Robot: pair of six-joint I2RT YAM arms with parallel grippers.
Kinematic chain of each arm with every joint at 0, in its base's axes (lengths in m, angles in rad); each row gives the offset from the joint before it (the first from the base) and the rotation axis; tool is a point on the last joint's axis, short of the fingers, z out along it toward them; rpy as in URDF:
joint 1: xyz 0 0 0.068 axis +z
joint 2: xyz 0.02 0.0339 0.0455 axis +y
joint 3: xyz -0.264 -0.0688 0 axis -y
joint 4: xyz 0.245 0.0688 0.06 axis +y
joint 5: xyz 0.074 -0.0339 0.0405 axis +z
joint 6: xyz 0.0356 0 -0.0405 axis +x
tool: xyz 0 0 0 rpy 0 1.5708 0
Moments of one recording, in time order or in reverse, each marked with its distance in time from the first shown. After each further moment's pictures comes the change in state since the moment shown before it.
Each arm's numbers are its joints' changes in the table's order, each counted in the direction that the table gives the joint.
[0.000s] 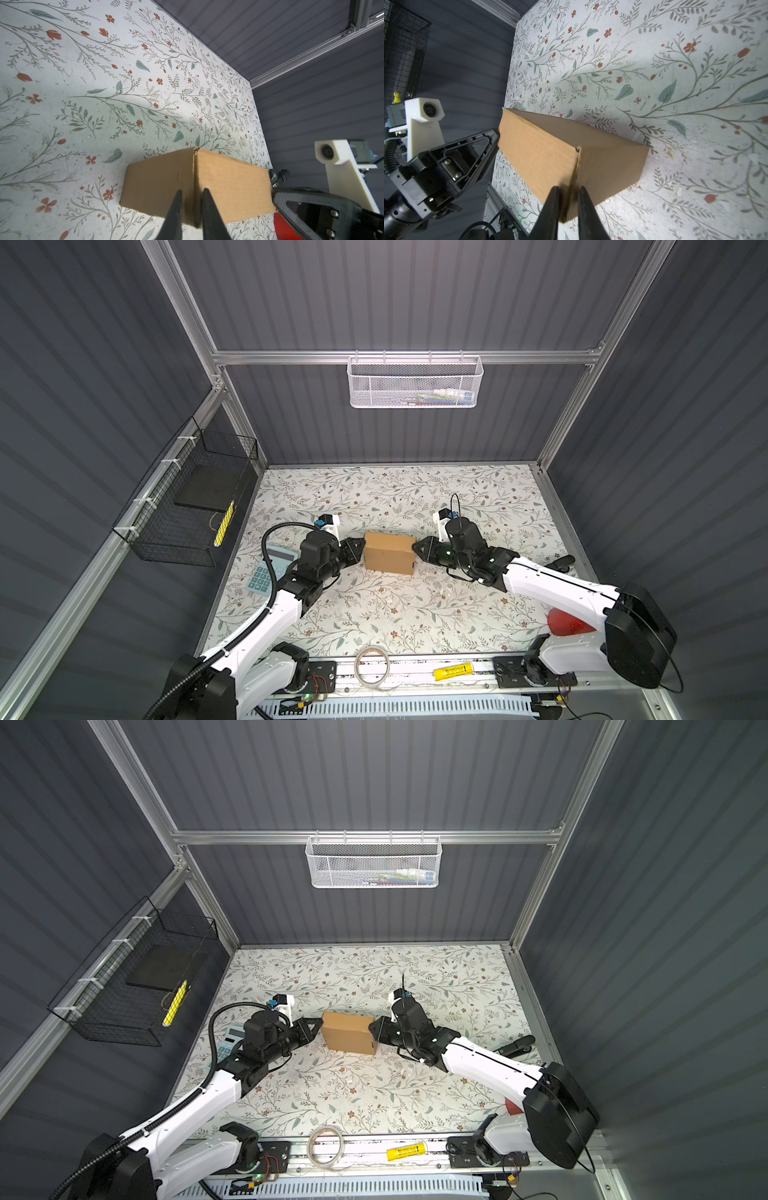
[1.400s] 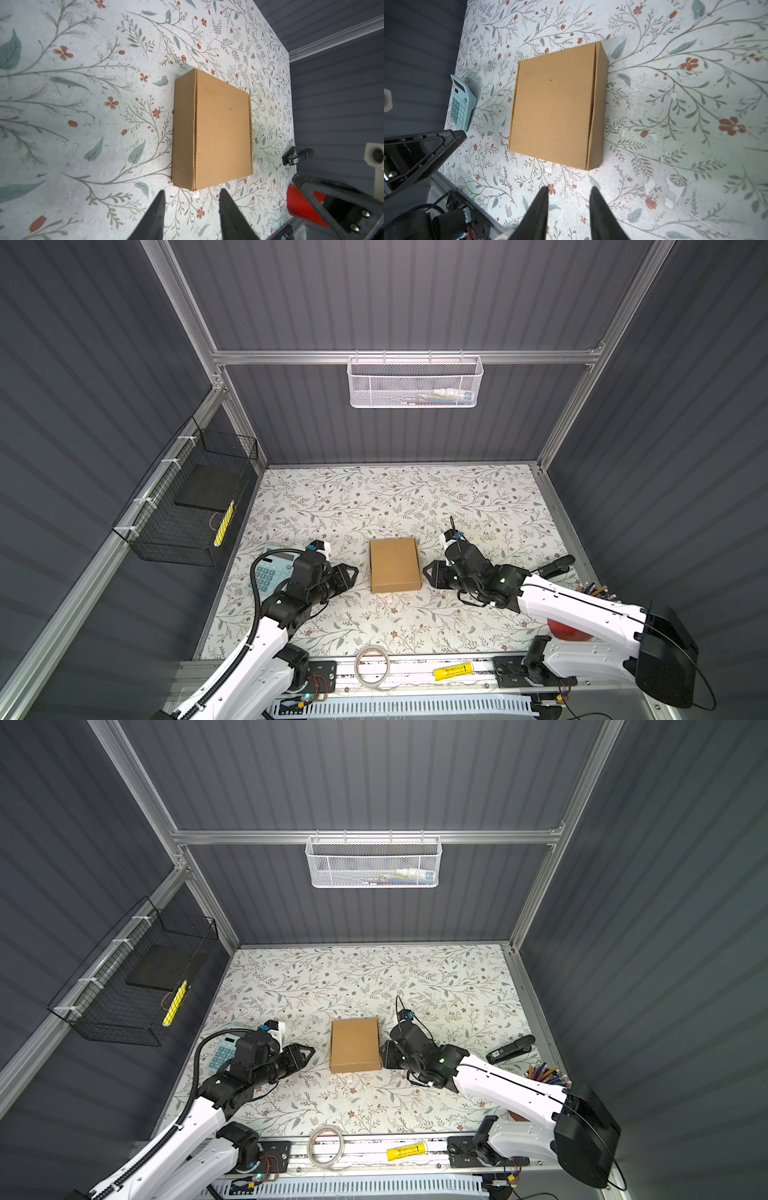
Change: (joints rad) left arm 0.001 -0.260 -0.054 0.425 0.030 -0.029; right arm 0.125 -0.173 -0.100 0.234 -0.212 -0.032
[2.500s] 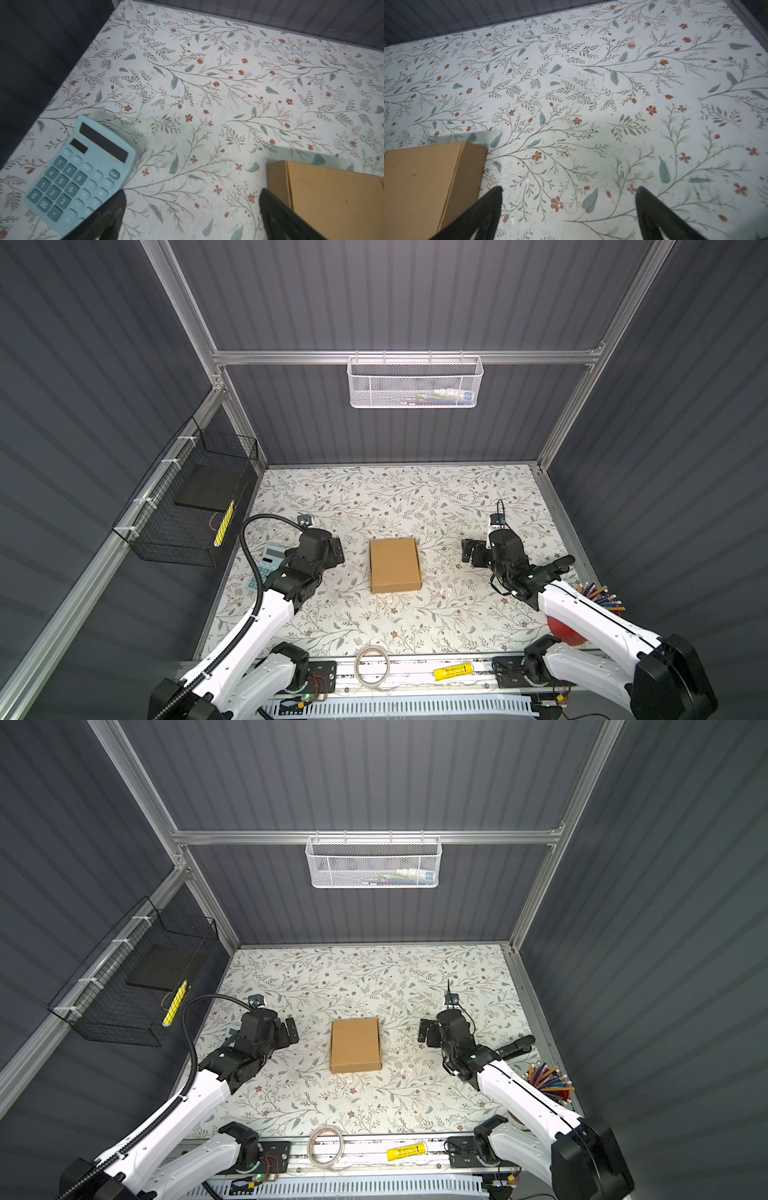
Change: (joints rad) left arm 0.000 0.212 0.219 0.068 0.677 0.381; right arm -0.451 -0.120 -0.180 -0.196 -0.191 -0.479
